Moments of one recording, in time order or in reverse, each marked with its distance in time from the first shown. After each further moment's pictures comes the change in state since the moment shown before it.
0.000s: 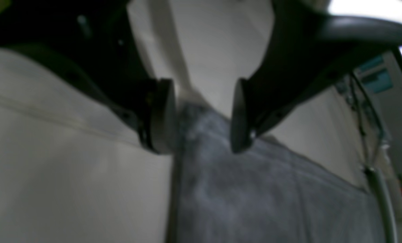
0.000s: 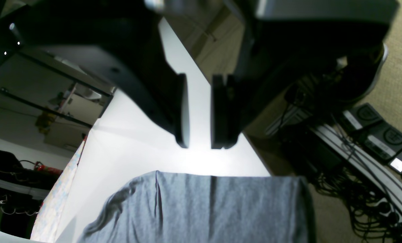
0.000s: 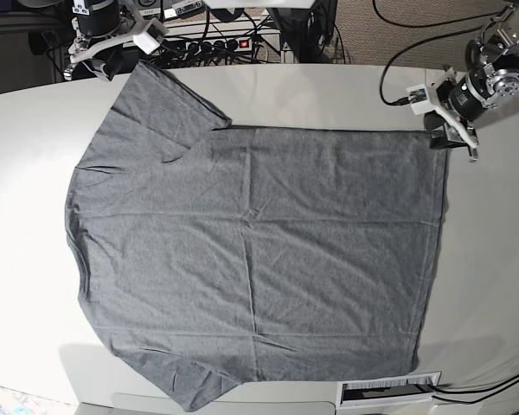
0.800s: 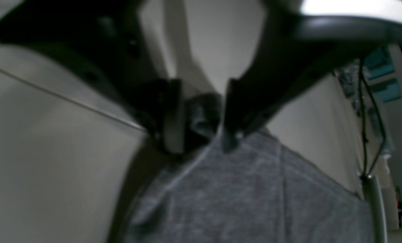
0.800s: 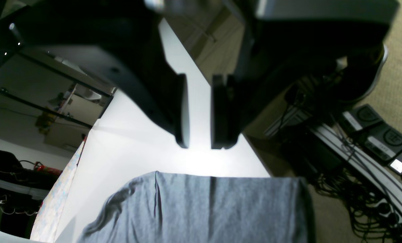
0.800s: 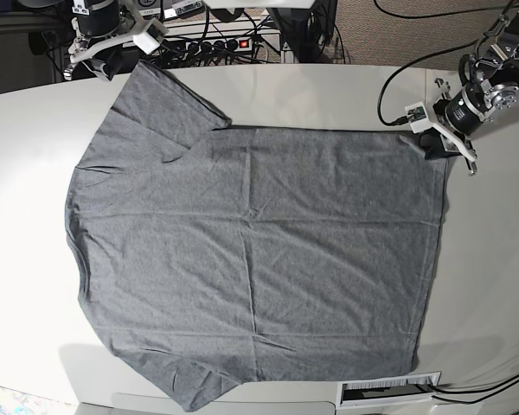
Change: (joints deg) left arm -5.2 4.4 -0.1 -4.0 -1.9 -1.6 -2.9; right arm 0.0 0.0 0.0 0.0 -0.2 0.0 0.0
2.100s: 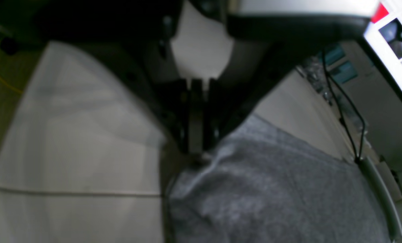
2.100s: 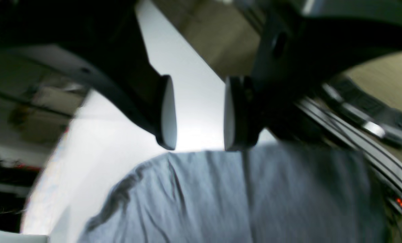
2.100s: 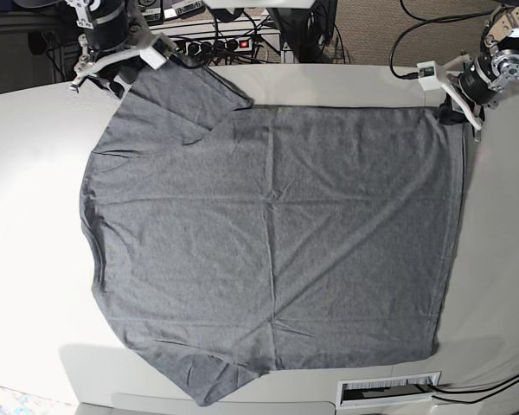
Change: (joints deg) left arm 11.6 -7.3 0.1 5.3 11.2 4.8 4.1; right arm 6.9 -3.4 0.0 0.0 8.3 3.7 3.2
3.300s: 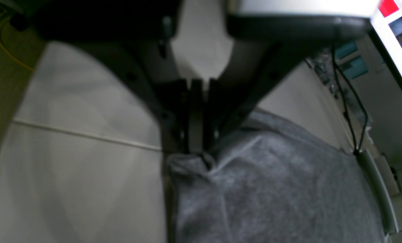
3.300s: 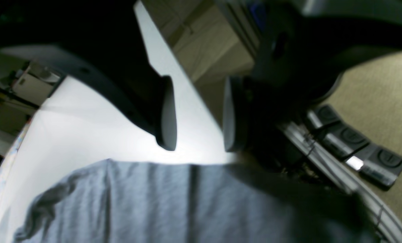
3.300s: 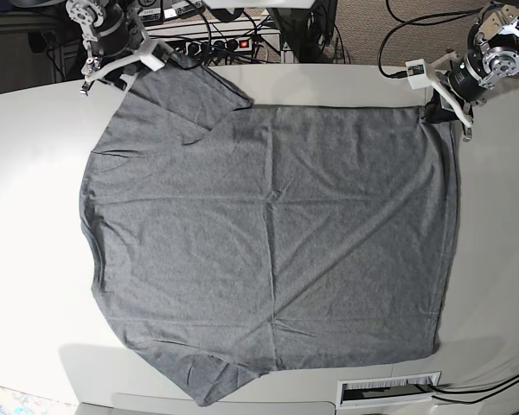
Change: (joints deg) left arm -0.5 2.9 0.0 0.0 0.0 0.1 -2.4; right arm 6.1 1.7 0.0 -13.9 0.3 4.1 3.9
